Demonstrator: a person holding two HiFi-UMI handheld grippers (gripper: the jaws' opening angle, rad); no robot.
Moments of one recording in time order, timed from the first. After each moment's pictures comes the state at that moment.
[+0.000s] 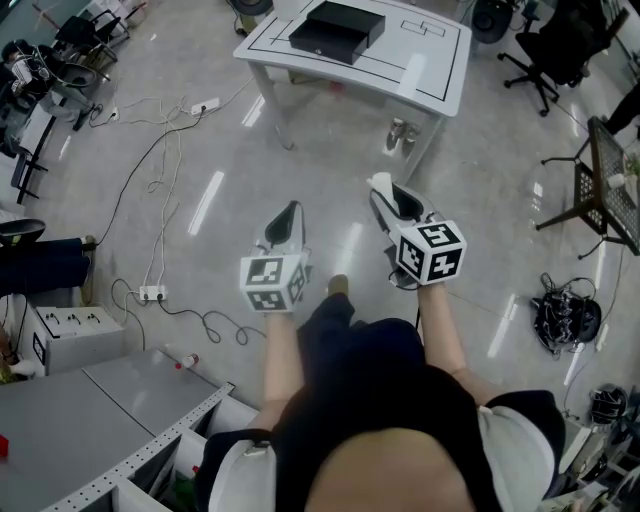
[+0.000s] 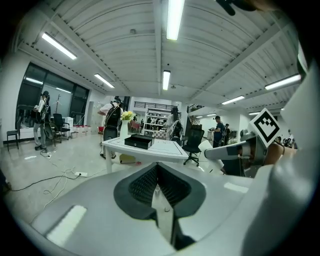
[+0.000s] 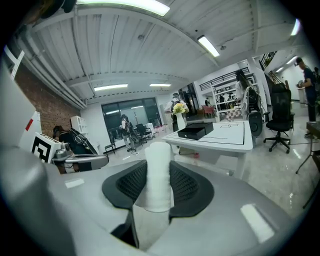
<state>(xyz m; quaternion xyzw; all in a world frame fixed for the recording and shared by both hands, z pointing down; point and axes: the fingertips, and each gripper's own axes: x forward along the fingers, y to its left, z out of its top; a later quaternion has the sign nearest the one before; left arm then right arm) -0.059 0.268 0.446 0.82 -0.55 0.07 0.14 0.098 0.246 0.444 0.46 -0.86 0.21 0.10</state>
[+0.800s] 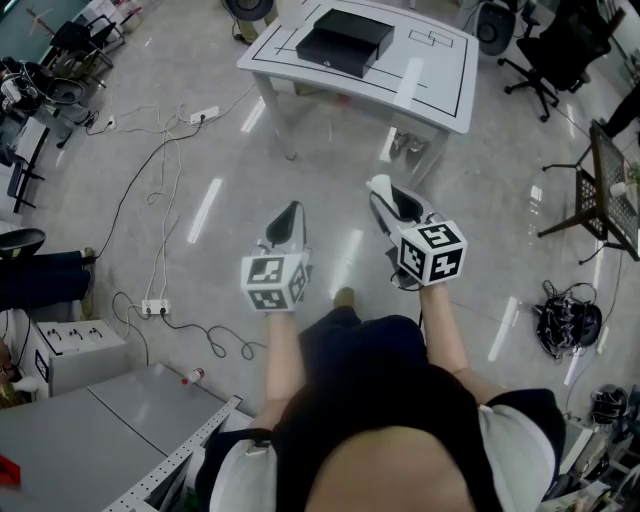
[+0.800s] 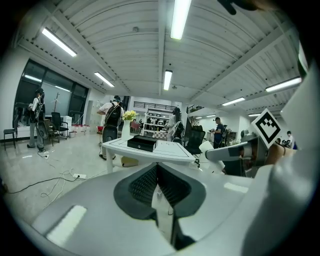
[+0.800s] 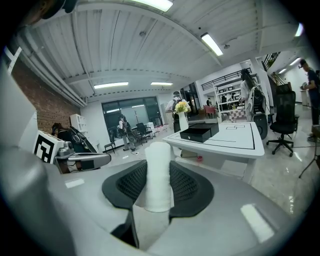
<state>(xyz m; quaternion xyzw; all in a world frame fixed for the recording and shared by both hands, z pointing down) -0.093 0.207 0.449 0.82 -0.54 0.07 0.14 0.061 0.192 0.446 0.45 -0.86 0.20 0.11</state>
